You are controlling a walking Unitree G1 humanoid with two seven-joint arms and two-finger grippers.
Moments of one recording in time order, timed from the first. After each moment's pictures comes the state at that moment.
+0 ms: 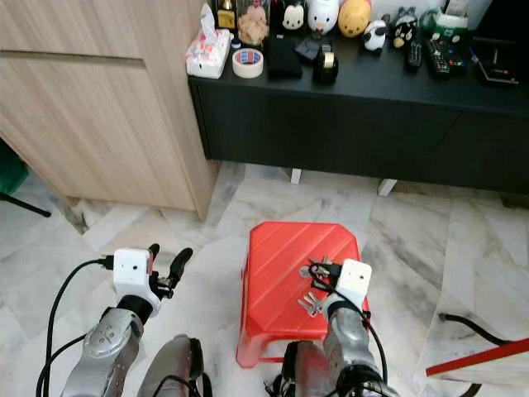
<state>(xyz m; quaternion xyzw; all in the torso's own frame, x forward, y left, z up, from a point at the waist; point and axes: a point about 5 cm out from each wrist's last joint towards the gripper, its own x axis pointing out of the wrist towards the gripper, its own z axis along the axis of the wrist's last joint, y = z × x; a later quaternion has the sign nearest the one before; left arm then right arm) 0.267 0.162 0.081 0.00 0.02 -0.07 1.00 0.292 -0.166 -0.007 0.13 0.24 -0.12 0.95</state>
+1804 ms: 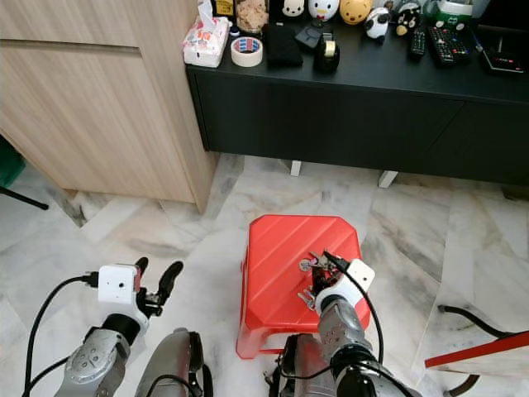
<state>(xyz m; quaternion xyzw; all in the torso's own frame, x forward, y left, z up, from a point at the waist) 0.235 0.170 0.084 0.00 0.04 -0.05 1.00 0.307 -0.152 0.001 0.29 0.27 -0.12 0.91</state>
